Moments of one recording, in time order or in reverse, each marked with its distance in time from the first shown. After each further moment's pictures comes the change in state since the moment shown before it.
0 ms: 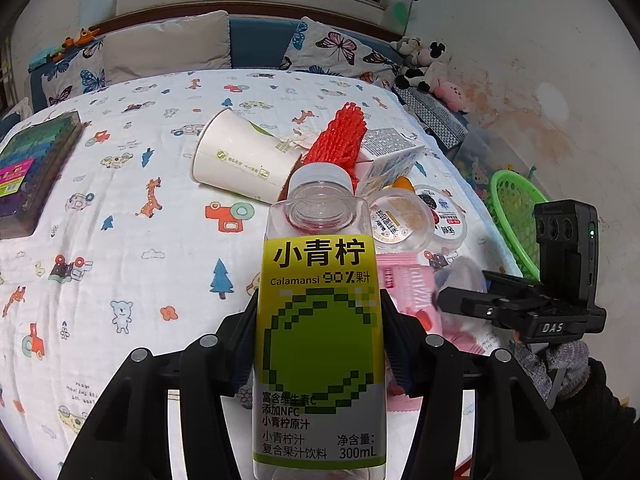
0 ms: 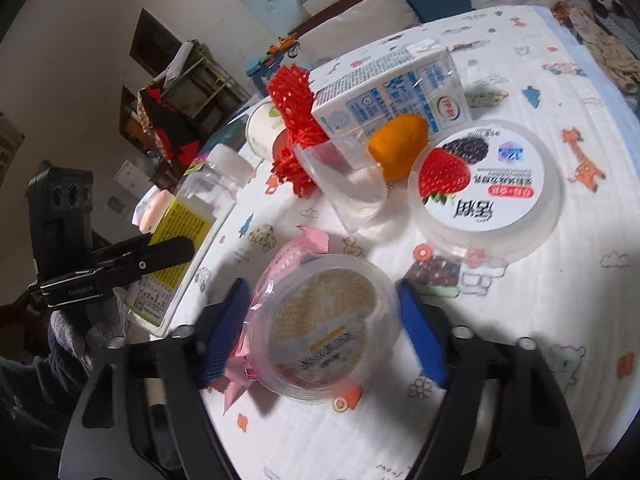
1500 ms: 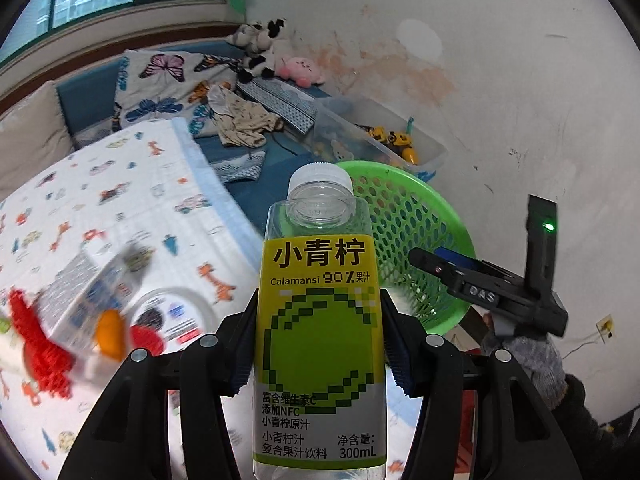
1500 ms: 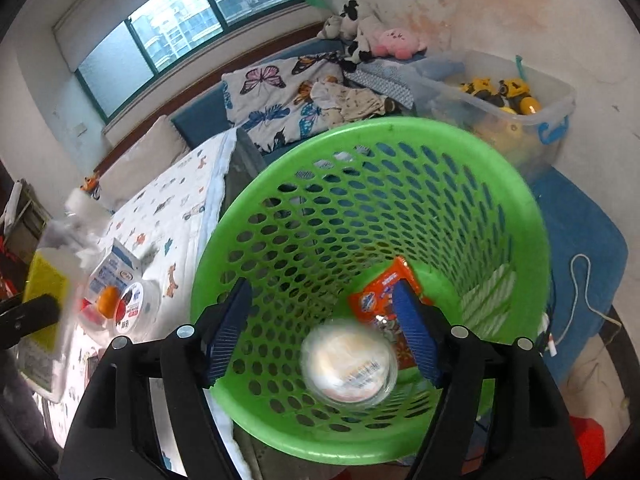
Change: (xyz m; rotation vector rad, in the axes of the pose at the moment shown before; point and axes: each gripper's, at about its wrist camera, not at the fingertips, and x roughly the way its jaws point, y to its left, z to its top) left arm 0.068 -0.250 0.080 0.362 0.054 -0.290; right arm -0.236 -0.130 -0.055 0.354 -0.427 -0.688
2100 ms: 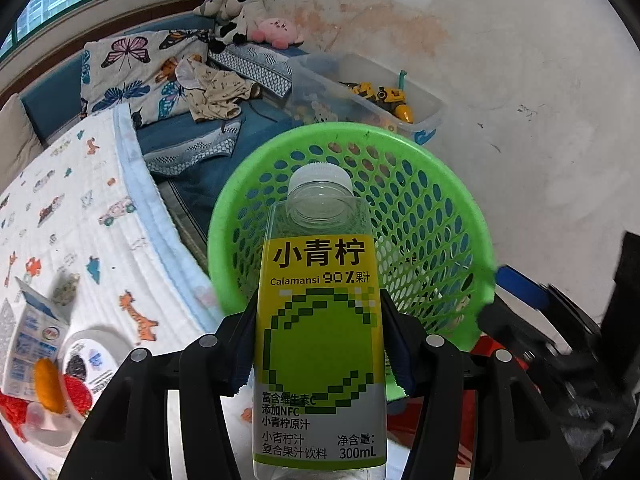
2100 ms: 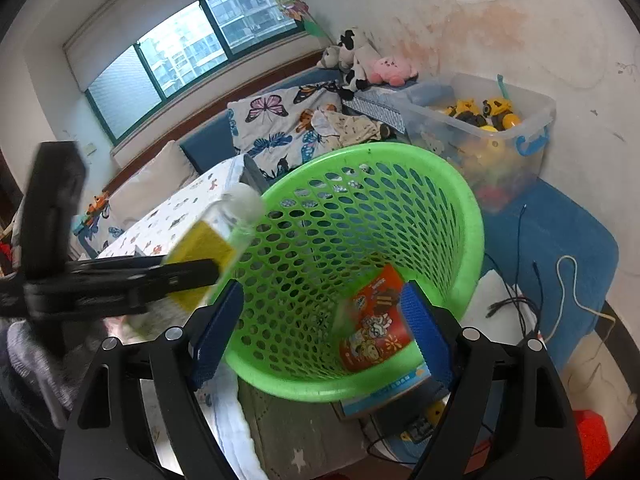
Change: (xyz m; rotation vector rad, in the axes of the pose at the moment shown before) left arm 0.094 -0.049 0.026 0.068 0.142 0.023; right arm -0.056 -0.007 -0.021 0.005 -0.096 0.015
